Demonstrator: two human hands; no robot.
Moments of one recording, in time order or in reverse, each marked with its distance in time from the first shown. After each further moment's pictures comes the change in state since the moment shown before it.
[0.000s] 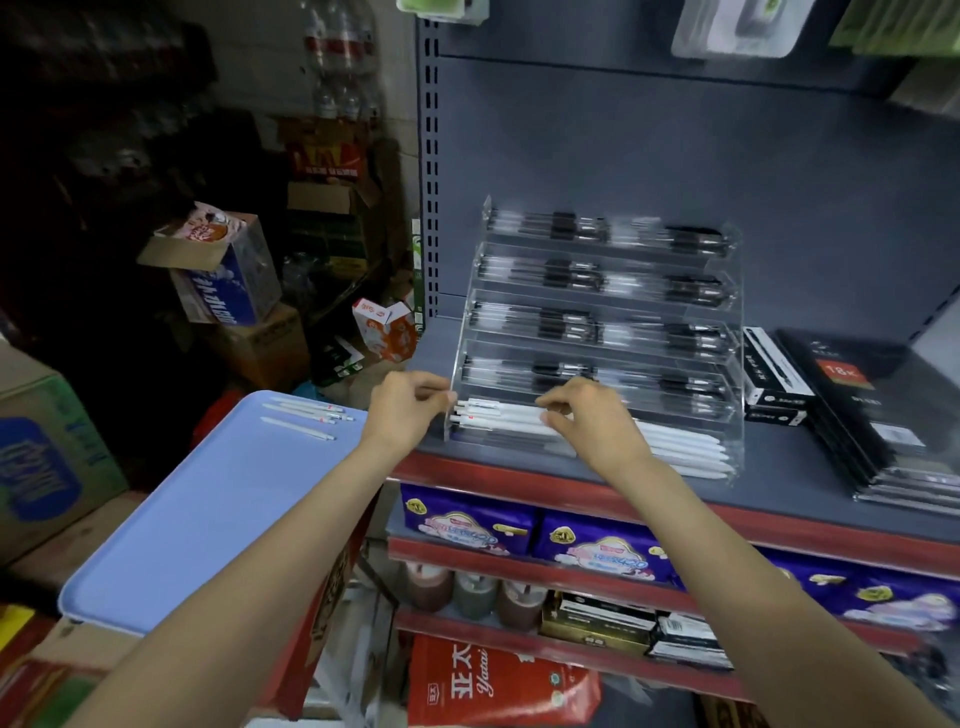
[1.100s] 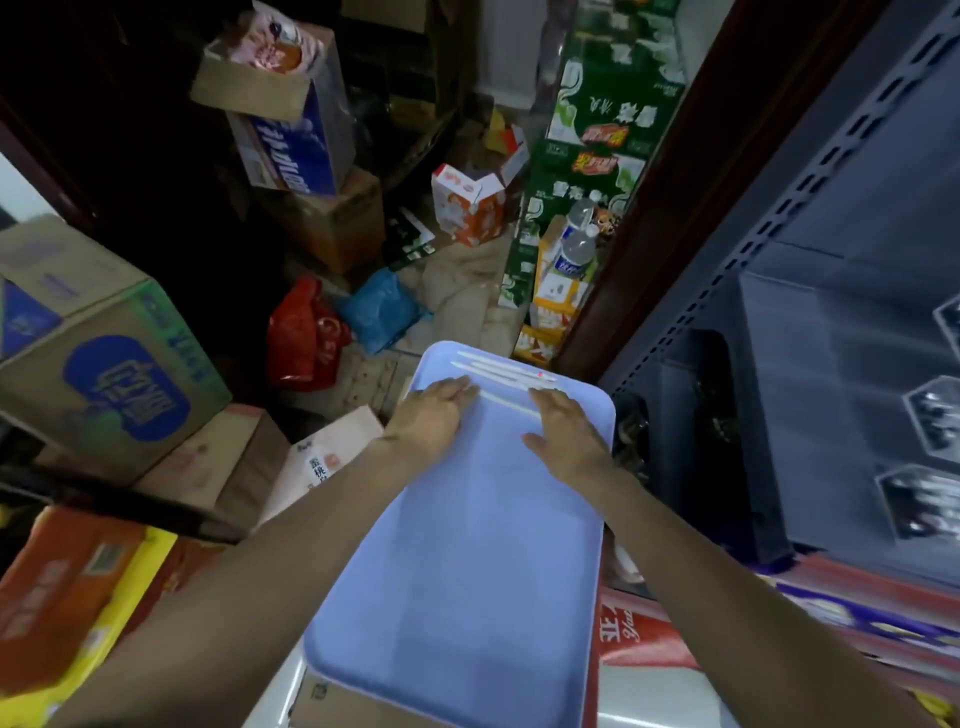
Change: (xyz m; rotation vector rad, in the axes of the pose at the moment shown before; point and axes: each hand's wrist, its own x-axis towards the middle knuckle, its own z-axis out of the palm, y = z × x) left_hand 0.138 -0.334 -0.147 0.670 -0.587 0.079; right_hand 0.173 -0.208 0.303 -0.089 -0.478 0.143
